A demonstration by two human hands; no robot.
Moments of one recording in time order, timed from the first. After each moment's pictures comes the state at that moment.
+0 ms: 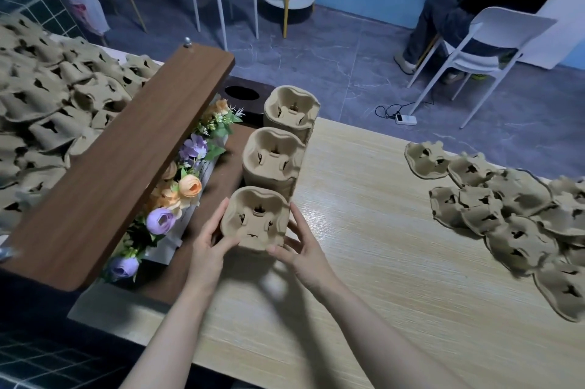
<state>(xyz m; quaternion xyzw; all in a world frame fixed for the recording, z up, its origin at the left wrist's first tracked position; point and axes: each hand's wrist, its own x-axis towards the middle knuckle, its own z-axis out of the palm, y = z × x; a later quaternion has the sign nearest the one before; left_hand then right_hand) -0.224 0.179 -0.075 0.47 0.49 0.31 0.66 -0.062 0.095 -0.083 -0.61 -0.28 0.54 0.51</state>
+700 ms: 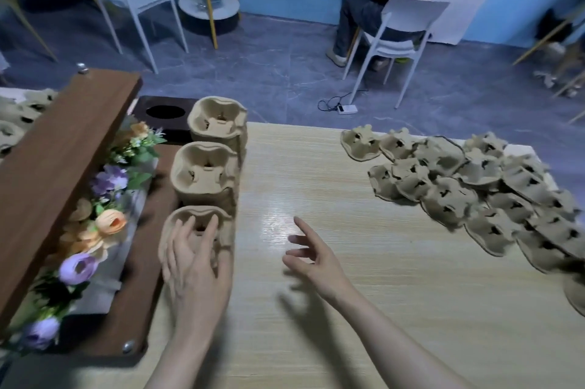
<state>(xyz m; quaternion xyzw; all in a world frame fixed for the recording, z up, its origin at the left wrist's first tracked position) -0.171 0.131 -0.049 0.80 0.49 0.26 0.24 -0.002 0.022 -0.072 -0.69 -0.22 0.44 0.53</state>
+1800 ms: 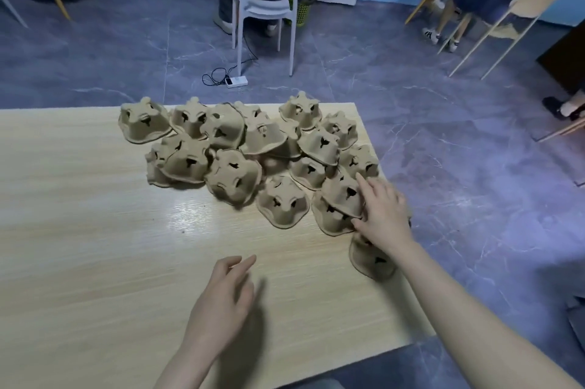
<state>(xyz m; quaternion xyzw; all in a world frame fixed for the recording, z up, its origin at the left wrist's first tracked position) 0.138 -0.198 -0.084 0.82 0.31 -0.02 0.48 0.409 -0.369 -0.055 -0.95 -0.29 0.08 0.01</state>
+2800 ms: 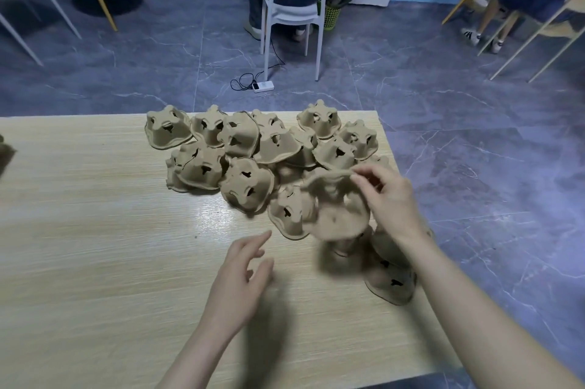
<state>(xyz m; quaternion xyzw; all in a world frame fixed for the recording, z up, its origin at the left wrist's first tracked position) 0.181 -0.198 -0.052 0.75 0.32 0.11 0.57 0.426 -0.322 -0.014 -0.85 -0.29 0.06 0.44</state>
